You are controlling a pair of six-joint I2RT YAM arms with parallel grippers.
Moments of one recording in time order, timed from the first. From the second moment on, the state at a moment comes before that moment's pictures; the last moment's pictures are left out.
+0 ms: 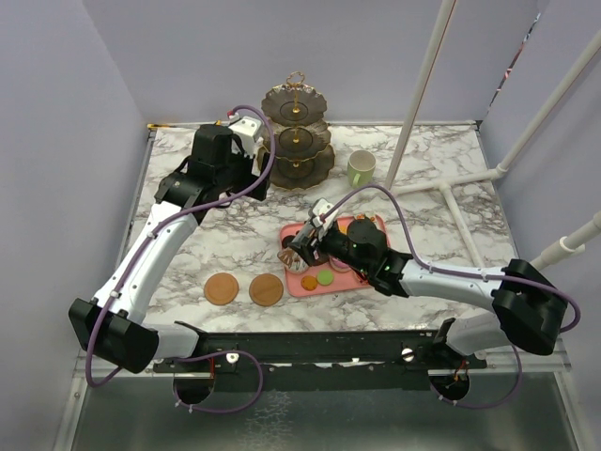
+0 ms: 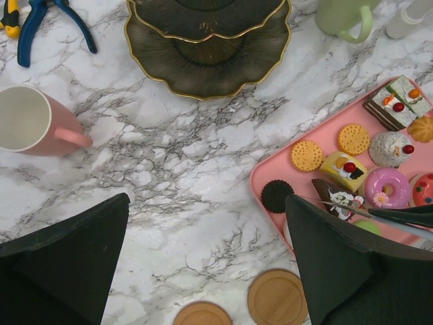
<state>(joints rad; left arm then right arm) -0.38 1.30 1.38 -0.65 0.04 0.01 0.97 1.37 0.69 0.54 0.02 -0.11</state>
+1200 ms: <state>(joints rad) -0.37 1.29 1.41 -0.66 0.04 0.02 0.97 1.45 0.61 0.63 0.01 -0.11</state>
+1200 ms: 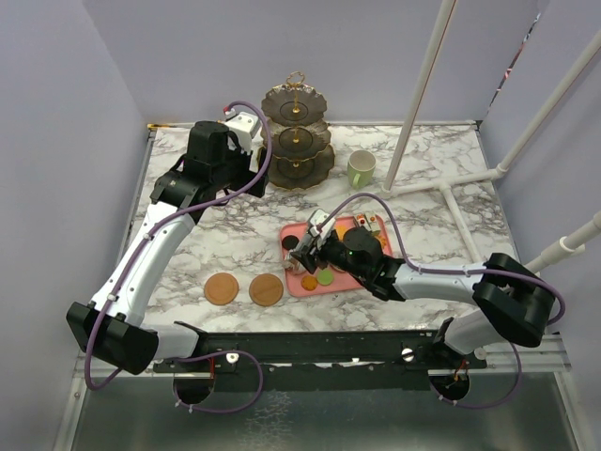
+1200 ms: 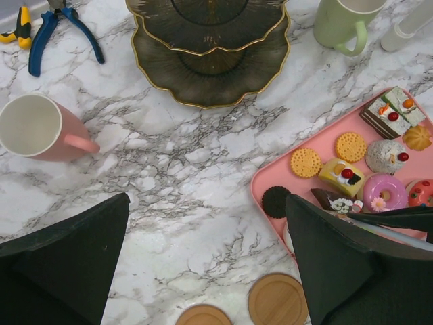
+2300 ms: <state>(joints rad) -0.37 1.31 1.43 -0.66 0.04 0.01 0.83 1.45 0.86 0.61 0.04 -0.19</state>
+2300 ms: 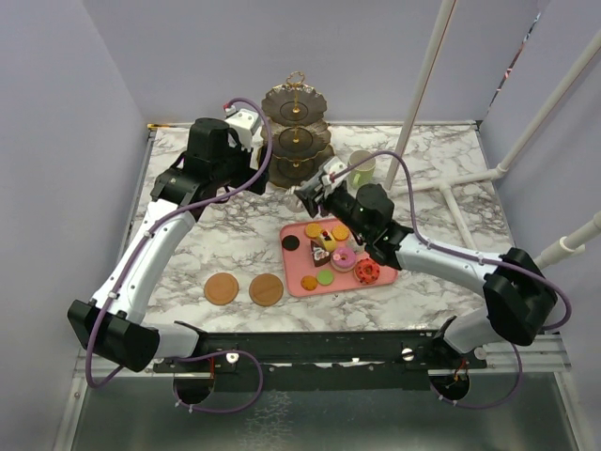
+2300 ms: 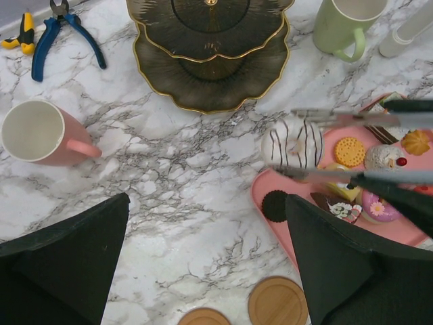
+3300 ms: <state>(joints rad) -0.35 1.33 1.47 -0.65 0.04 0.00 0.61 1.82 1.07 0.77 0.04 -0.18</state>
